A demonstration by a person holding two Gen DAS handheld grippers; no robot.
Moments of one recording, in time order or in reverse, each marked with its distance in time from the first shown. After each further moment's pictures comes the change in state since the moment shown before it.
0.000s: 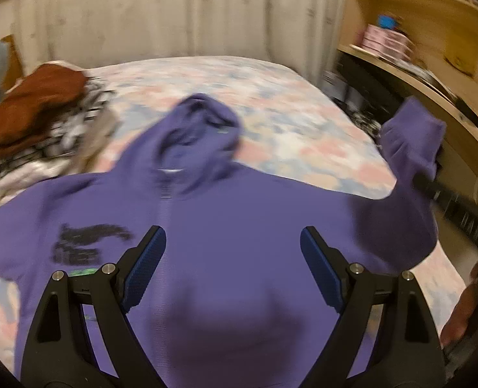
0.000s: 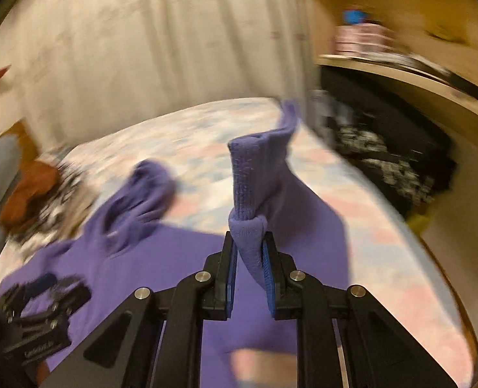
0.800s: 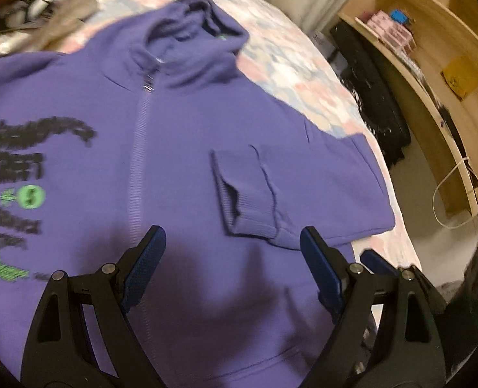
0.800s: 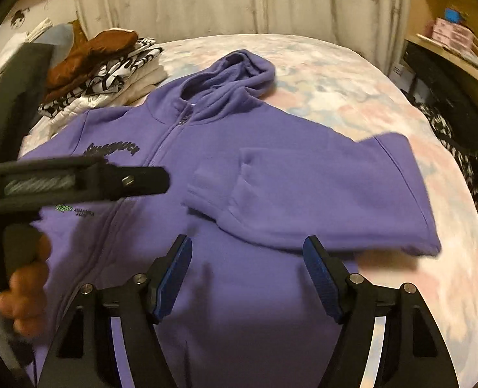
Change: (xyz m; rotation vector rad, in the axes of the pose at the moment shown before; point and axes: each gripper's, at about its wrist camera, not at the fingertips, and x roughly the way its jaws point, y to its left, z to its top) left arm 0.080 0.057 -0.064 -0.167 0.337 -0.297; right arm -0.003 0.098 -0.131 -0.199 0.227 0.086
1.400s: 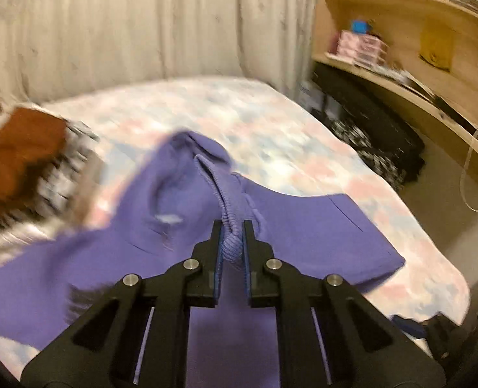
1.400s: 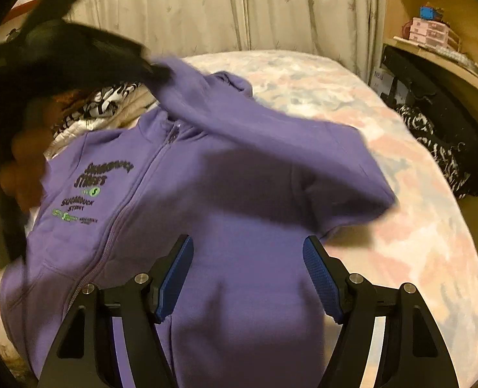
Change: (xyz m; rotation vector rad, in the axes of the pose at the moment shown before) left arm -0.095 -0.085 0.076 0.333 -0.386 0.255; right arm -0.075 -0.035 -0.029 0.029 -0.105 -0.041
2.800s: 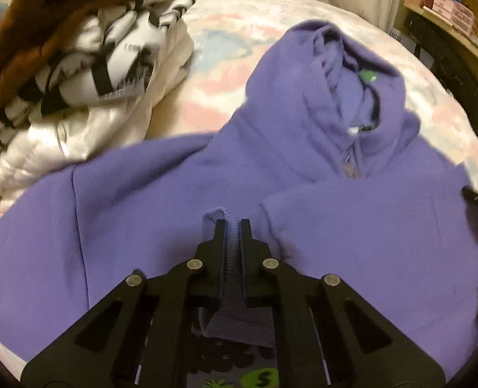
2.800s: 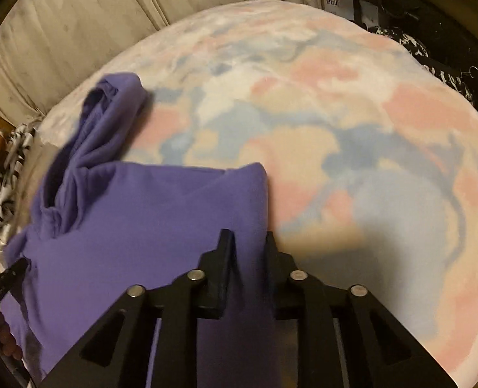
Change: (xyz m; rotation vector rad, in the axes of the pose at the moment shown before) left arm 0.146 0.177 -0.079 -0.135 0.338 0.186; right arm 0.207 -0.113 0.140 0.350 0.200 -0.073
